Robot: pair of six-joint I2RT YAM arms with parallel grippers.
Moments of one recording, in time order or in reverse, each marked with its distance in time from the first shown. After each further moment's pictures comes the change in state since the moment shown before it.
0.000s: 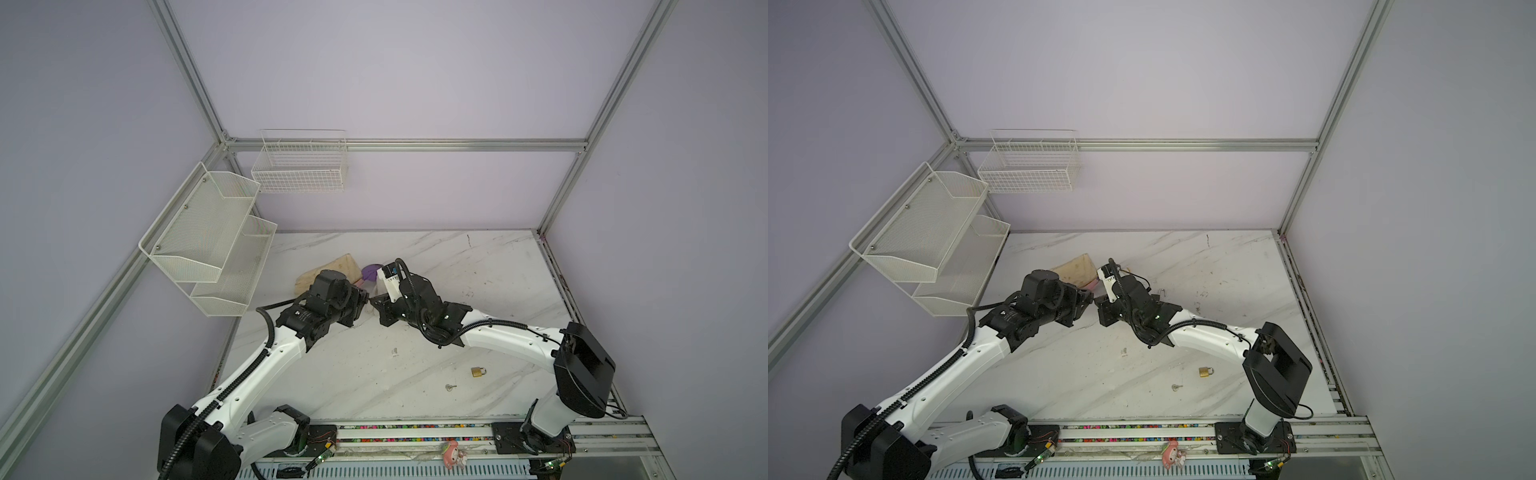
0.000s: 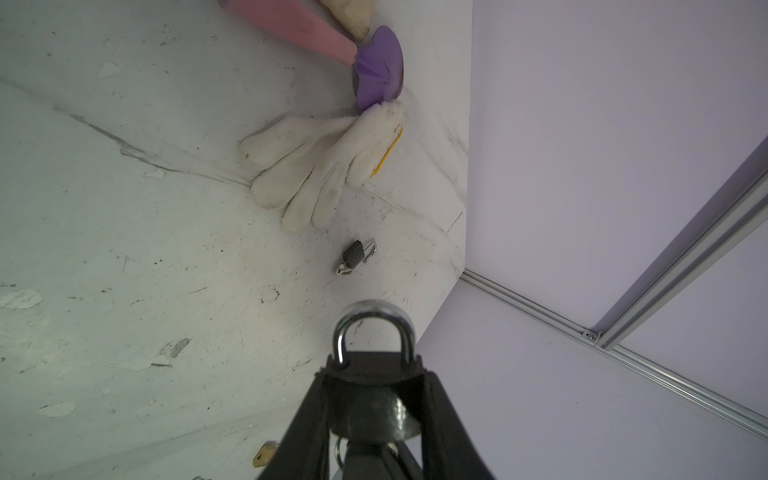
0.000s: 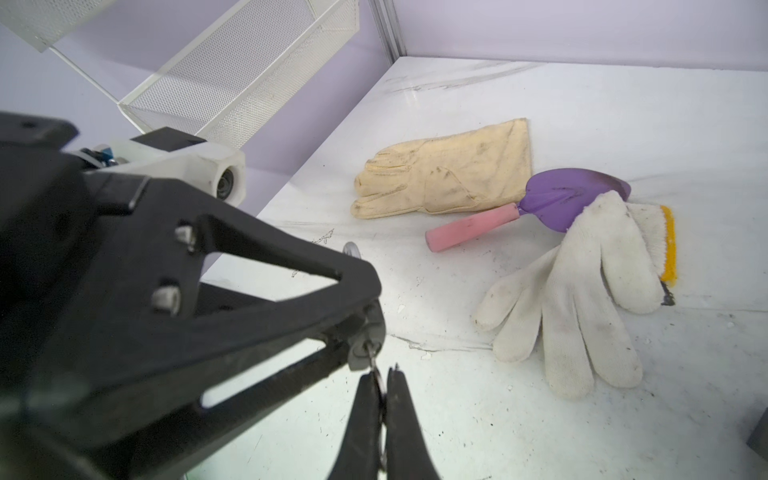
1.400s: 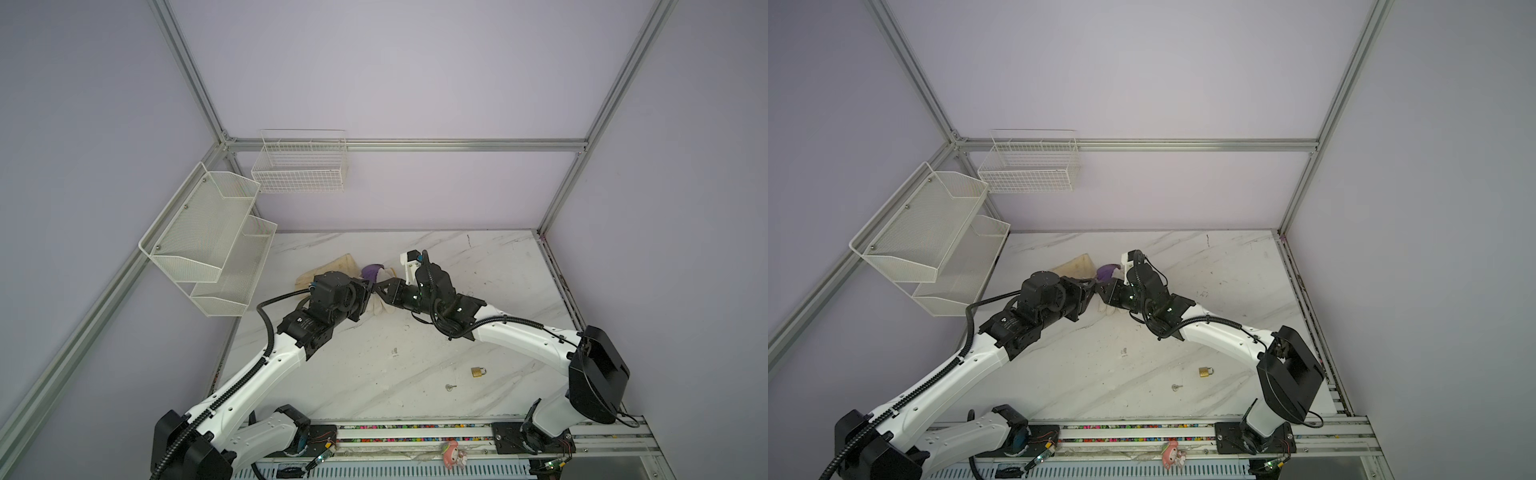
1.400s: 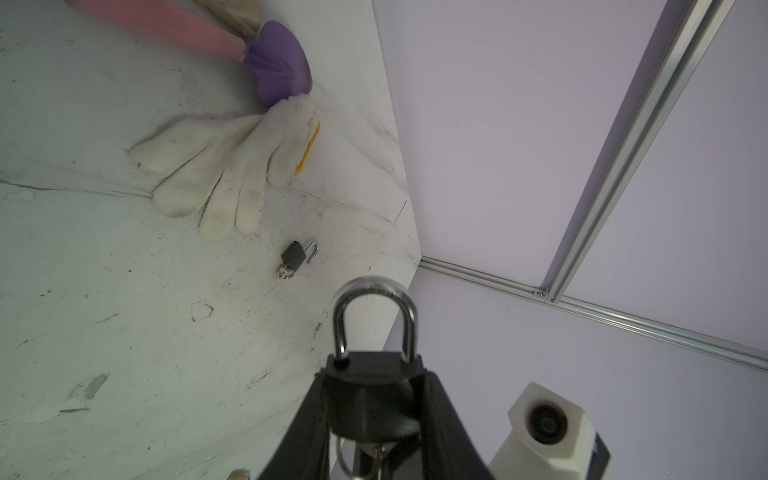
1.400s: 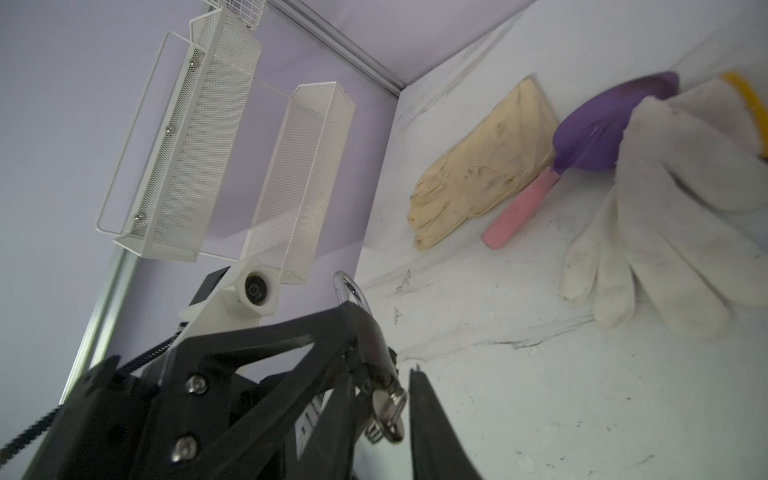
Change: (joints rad) left arm -0.069 -0.051 -0.019 0.146 -0.080 0.076; right arm -0.080 -0.087 -0.021 0.056 -0.075 0.542
